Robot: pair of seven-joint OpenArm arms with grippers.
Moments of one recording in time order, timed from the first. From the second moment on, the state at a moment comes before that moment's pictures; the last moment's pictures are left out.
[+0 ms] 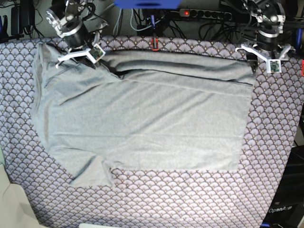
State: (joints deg) left arm 23.5 8.8 -44.7 104.7 12.5 -33.2 14.3; right arm -32.1 -9.0 19.3 106.3 -51.7 40.1 7.9
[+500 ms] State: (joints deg) left arm 23.5 8.8 -44.8 104.7 12.5 -33.2 14.3; right arm -34.0 -9.2 17.8 106.0 -51.3 40.1 8.0
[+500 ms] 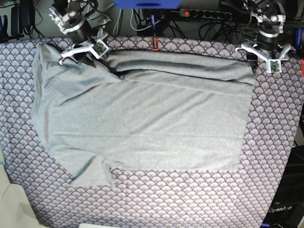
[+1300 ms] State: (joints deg) left arm 23.5 8.8 -44.8 104.7 12.5 -33.3 14.2; right arm -30.4 -8.5 17.9 100.8 -48.9 40.1 7.6
